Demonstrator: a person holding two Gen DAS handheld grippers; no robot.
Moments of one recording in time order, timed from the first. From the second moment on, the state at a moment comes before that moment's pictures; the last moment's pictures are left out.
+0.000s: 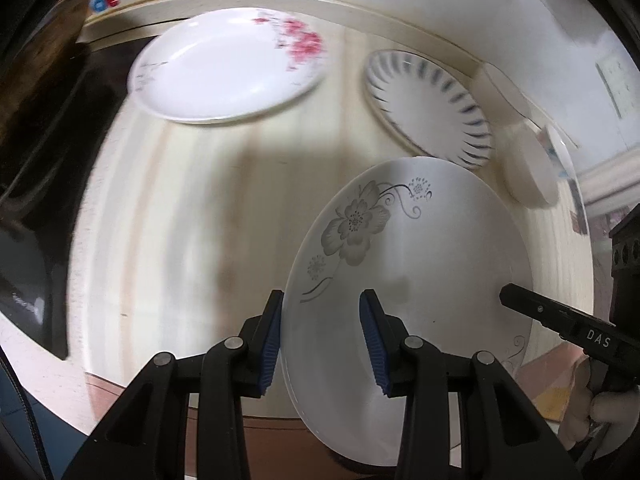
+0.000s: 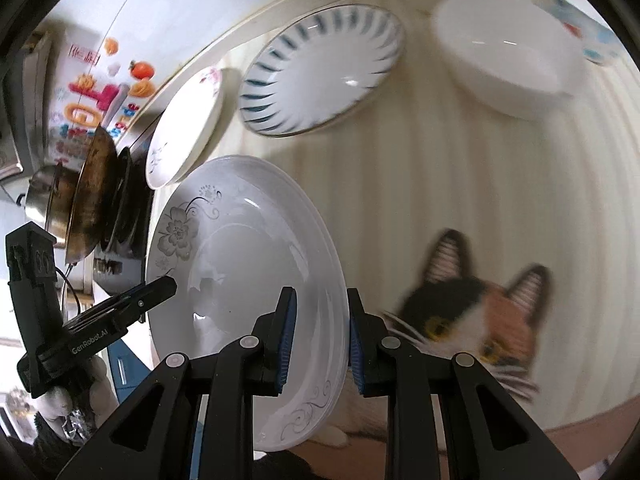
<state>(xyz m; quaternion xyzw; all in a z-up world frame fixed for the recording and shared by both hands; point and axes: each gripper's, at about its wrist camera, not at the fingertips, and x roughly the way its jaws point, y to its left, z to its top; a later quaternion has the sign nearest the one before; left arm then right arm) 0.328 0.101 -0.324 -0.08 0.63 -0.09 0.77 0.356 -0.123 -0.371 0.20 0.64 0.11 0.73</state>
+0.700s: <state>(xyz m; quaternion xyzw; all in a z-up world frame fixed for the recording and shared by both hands) 0.326 -0.027 -0.359 -0.04 0.65 -0.15 0.75 0.303 -0.267 -0.392 0.24 0.64 0.03 0.73</state>
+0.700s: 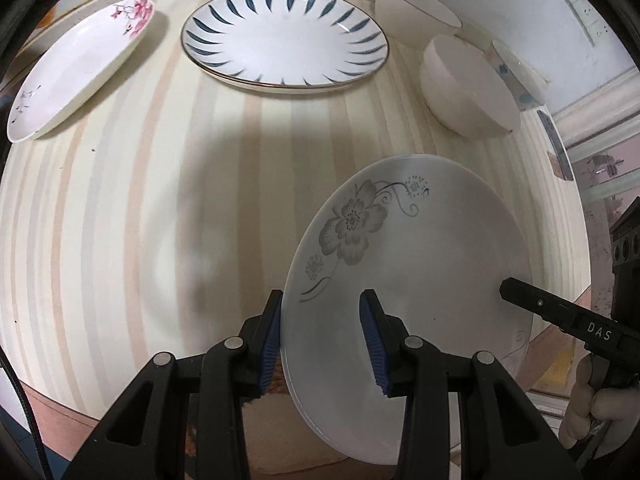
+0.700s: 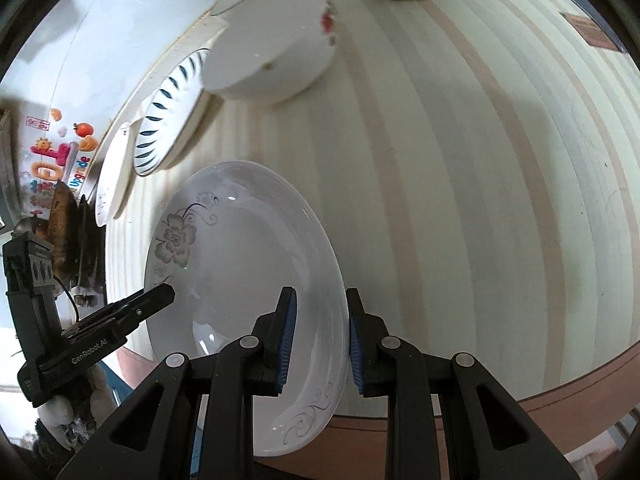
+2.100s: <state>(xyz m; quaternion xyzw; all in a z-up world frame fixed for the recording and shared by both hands) 0.453 0.243 -0.348 -0.17 0.57 0.10 0.79 0.640 0.031 -0.383 0.15 0.61 0.20 0.75</state>
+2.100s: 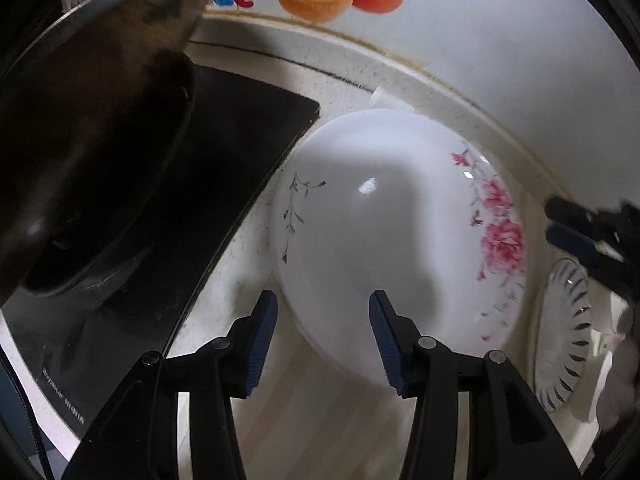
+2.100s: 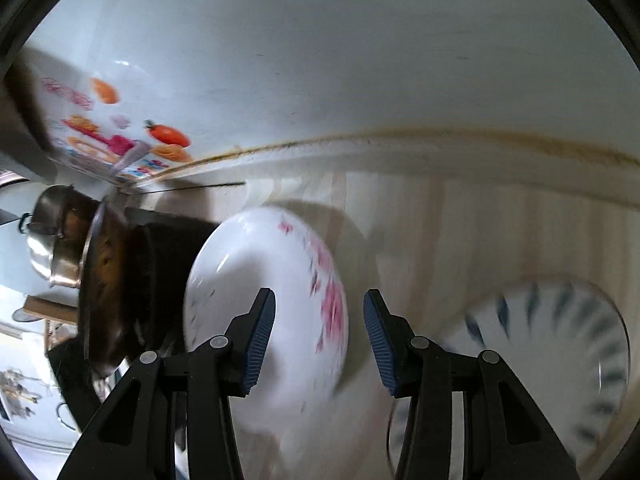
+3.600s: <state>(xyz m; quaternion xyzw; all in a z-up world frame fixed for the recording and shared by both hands) 0.384 0.142 -0.271 -0.16 0.53 0.01 0.83 0.550 -0.084 -0.330 0.17 0.58 0.20 0.77</state>
